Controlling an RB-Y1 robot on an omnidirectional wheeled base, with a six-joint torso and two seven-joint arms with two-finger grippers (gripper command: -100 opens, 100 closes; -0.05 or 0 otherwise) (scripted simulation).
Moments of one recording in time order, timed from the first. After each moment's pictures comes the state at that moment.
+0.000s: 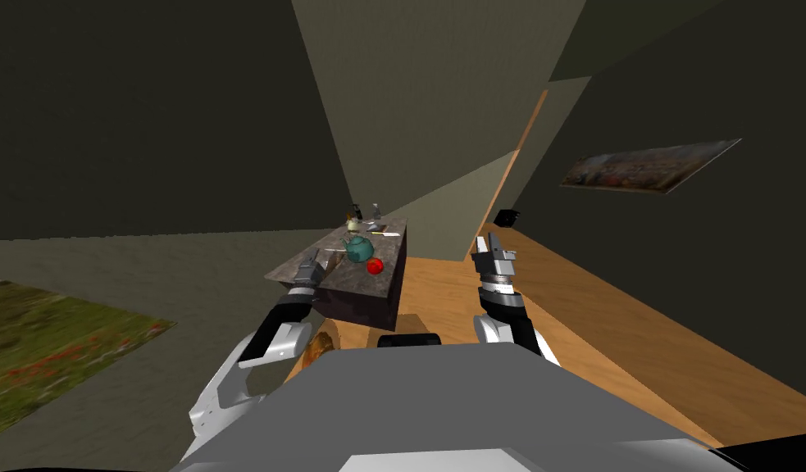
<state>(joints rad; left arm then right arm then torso) 0.47 0.35 0.21 -2.15 0.19 -0.06 0.05 0.53 0.05 0.03 -2.29 0.11 -0.49 -0.17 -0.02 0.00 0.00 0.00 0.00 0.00</state>
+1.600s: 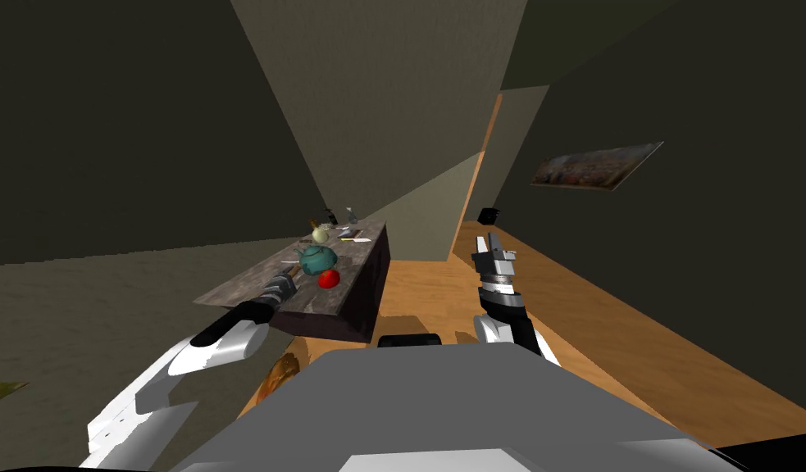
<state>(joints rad) 0.48 0.65 0.39 -1.92 0.39 0.36 0.27 0.53 0.04 0.03 -2.29 0.11 -0.49 -0.17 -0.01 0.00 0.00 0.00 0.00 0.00</state>
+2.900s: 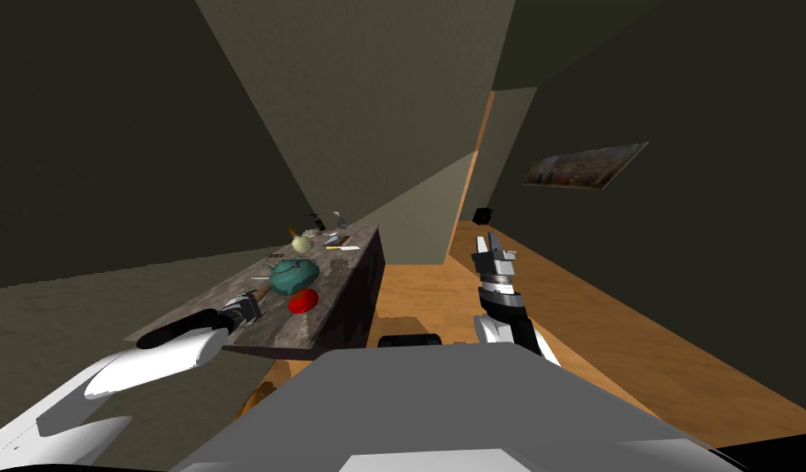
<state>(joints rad) 0.51 0.81 0.50 -1.70 0.54 0.63 0.38 0.53 0.04 0.03 -2.29 0.11 -0.49 -0.17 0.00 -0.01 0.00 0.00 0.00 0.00</state>
